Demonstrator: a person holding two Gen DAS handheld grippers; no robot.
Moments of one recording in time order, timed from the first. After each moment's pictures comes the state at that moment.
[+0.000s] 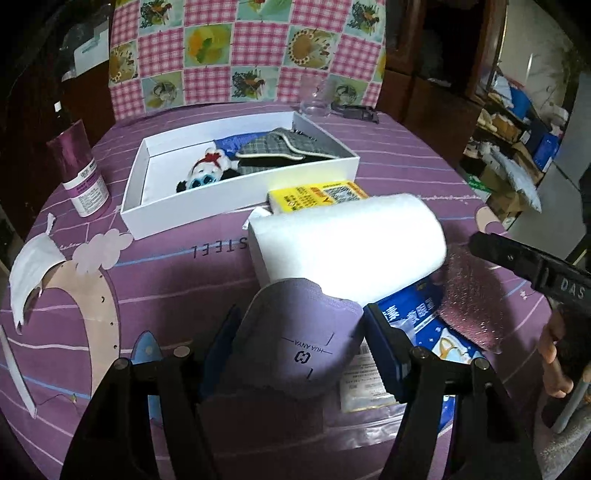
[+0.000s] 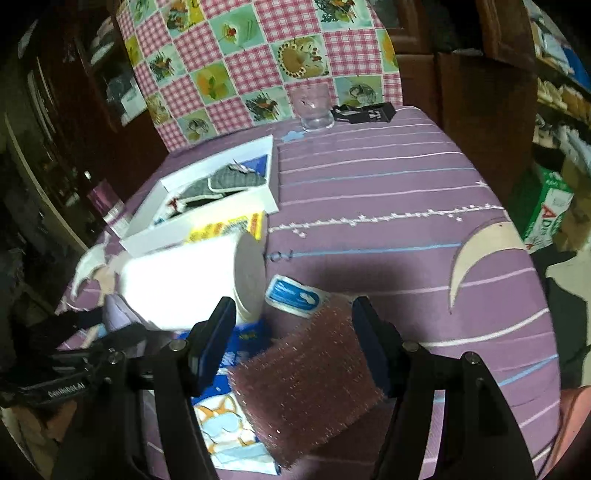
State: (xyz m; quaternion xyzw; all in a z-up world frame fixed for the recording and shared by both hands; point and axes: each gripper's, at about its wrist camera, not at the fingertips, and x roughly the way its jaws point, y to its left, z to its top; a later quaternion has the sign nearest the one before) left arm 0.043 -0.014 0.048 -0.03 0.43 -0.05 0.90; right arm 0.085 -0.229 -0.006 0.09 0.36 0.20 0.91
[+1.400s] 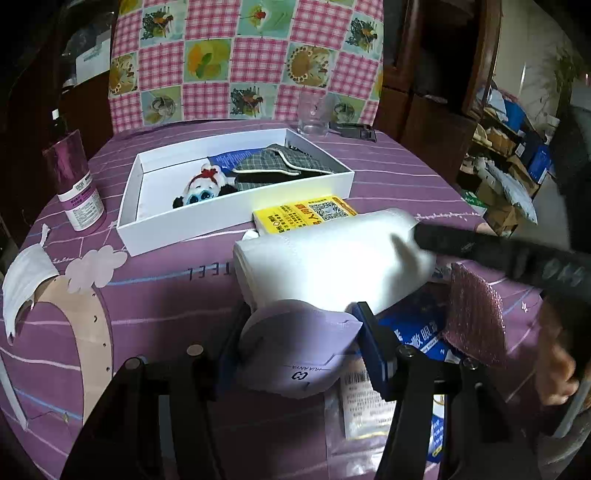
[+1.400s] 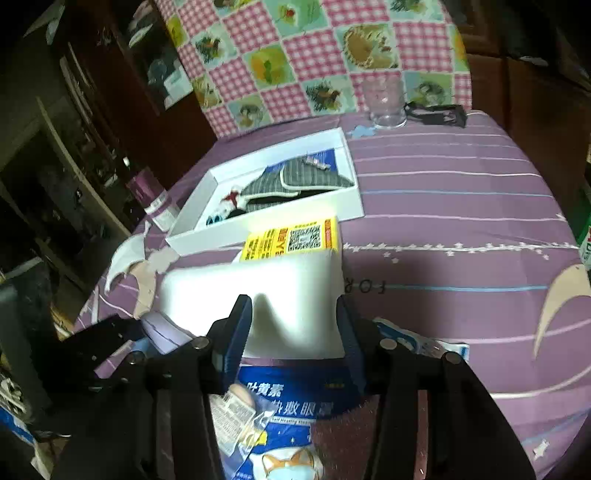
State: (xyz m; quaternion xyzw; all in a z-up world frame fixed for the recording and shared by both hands) left arm 0.049 -0.014 0.043 -0.03 0.39 -0.05 0.92; right arm 0.103 -0.178 0.007 0.07 0.36 0.27 0.89
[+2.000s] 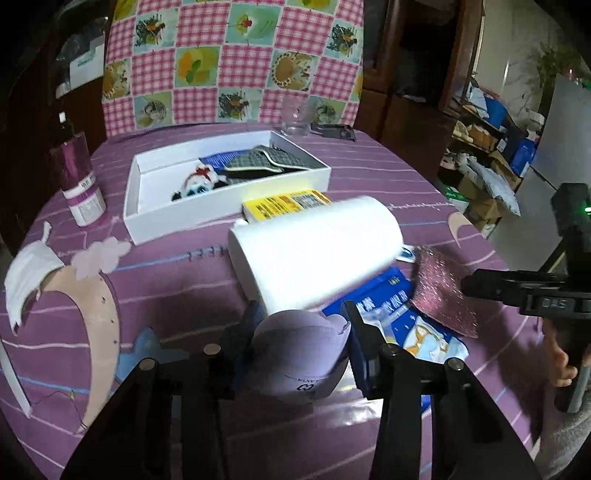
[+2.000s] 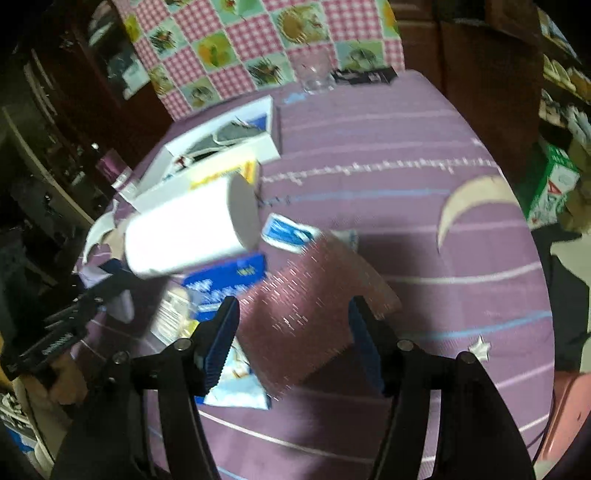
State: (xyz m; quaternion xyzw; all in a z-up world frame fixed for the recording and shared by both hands) left arm 0.014 -0.014 0.054 -0.04 0.39 -0.09 0.91; right arm 0.063 -0.245 -0.026 0.07 0.44 0.20 0.87
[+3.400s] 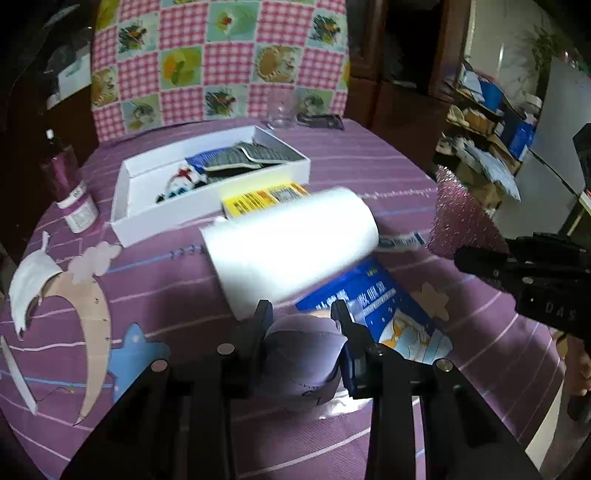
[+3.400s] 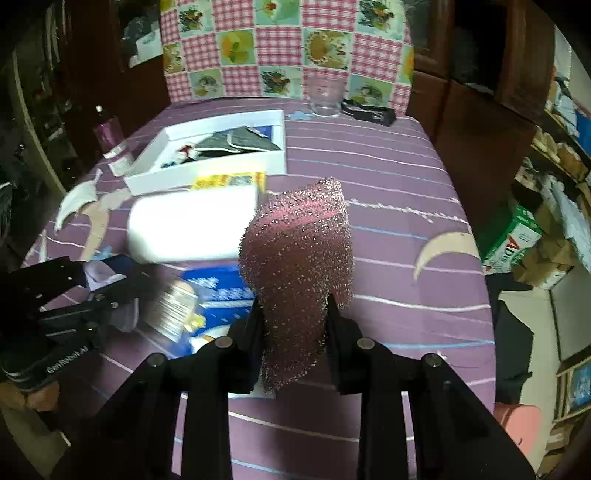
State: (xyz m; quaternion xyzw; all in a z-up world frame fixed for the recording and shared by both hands) left arm 0.011 -0.040 0.066 -0.01 0.40 -0.08 0.91; right arm 0.034 -0.197 0.021 -0.06 0.40 0.15 0.90
